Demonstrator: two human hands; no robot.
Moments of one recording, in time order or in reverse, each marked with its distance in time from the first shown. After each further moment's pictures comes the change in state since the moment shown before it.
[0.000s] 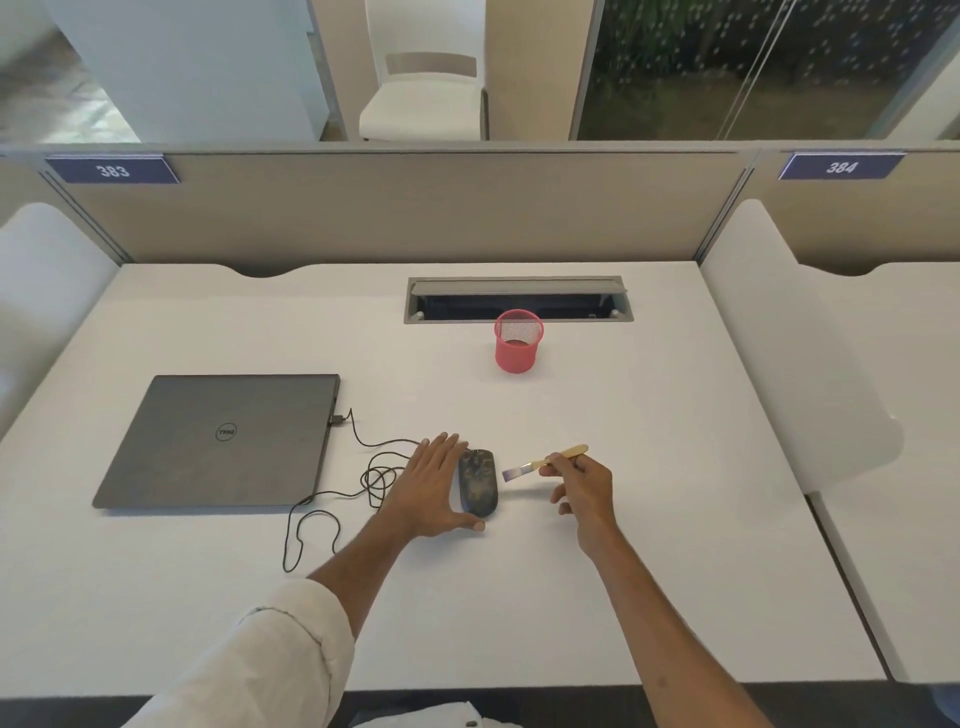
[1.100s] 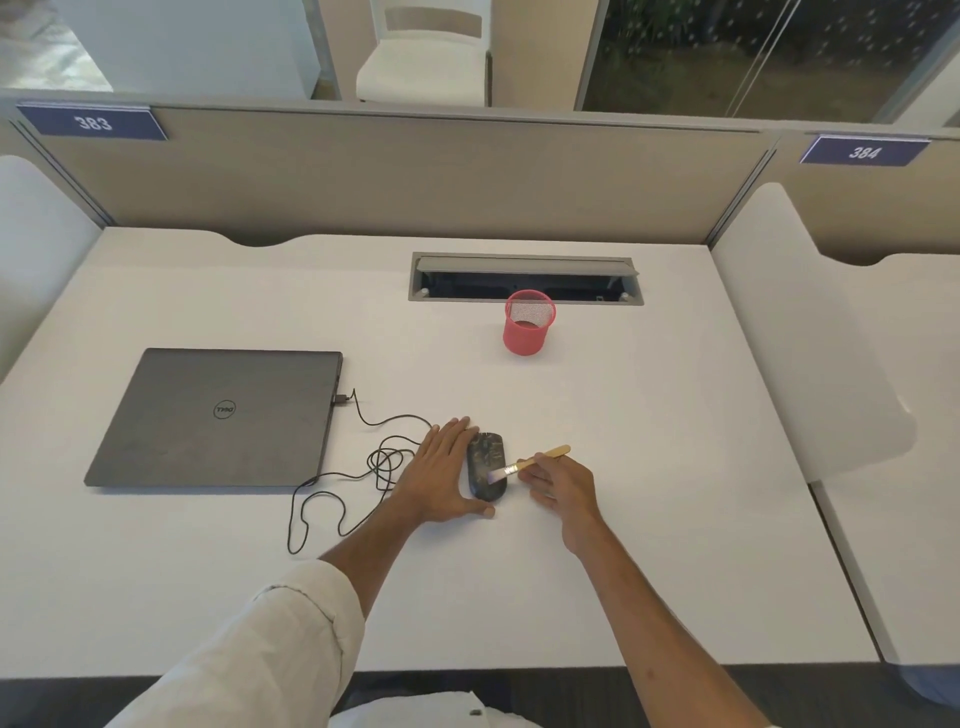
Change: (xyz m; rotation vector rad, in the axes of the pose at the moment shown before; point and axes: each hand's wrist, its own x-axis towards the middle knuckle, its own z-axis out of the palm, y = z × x) left_hand 0.004 -0.007 0.009 -0.123 0.025 0.037; right_hand -0.010 0.019 0.034 0.137 -0.092 0.195
